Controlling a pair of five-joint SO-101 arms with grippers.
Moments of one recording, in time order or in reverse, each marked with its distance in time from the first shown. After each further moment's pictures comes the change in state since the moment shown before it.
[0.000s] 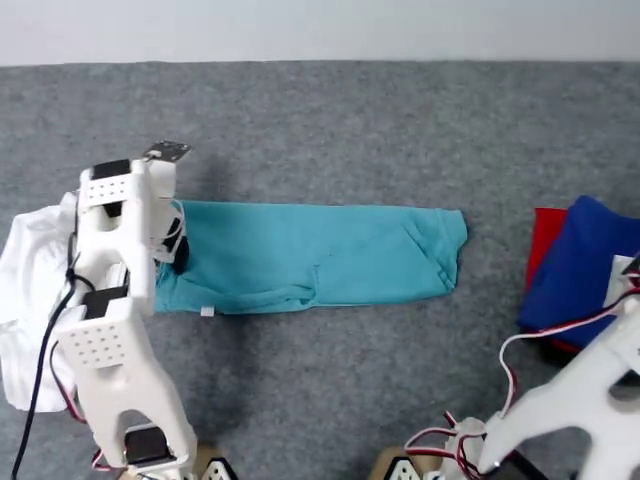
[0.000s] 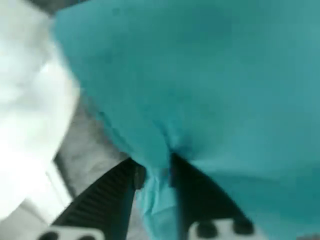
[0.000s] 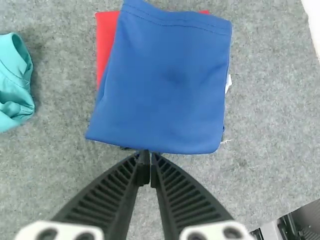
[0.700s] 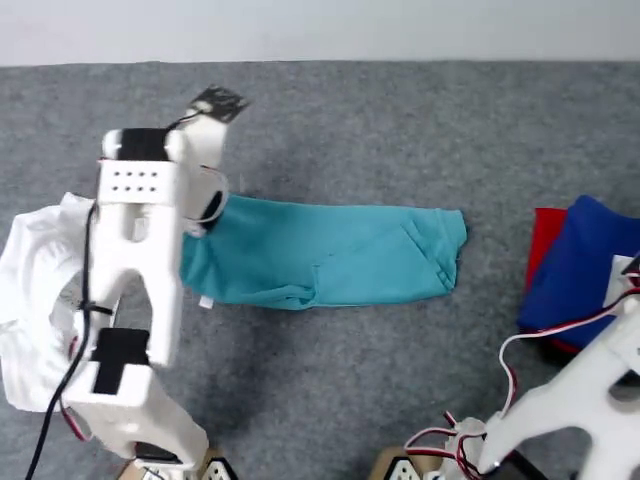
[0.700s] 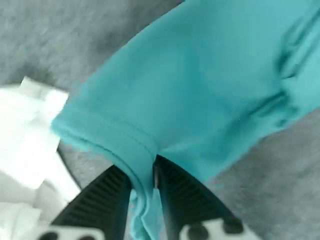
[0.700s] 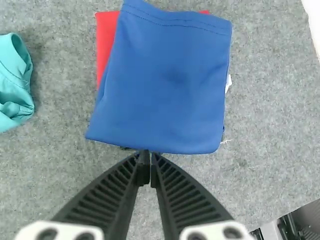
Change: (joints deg) left arm 16.5 -25.7 -3.0 14.1 2.9; right arm 0.0 0.0 0.0 0.0 0.0
